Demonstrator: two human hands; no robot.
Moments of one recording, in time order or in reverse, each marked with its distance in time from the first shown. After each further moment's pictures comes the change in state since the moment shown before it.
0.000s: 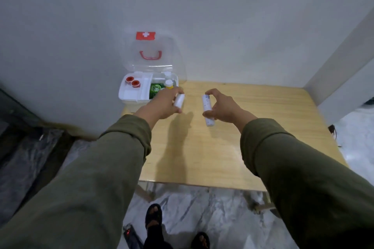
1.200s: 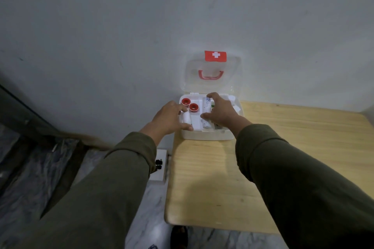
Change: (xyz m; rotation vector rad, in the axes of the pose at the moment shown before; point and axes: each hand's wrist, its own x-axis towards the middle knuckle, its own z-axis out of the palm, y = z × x) left_hand 0.040 -0.199 -0.093 -0.026 0.012 -0.018; right_hand 0.138 -0.181 0.122 -0.022 0.108 0.044
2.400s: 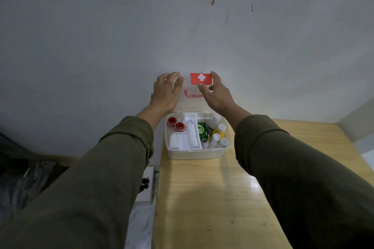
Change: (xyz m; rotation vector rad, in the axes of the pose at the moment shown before) left_hand 0.078 0.048 -0.053 -0.271 0.361 0.083; right_hand 0.035 -0.033 -0.069 0.100 0.253 -0.108
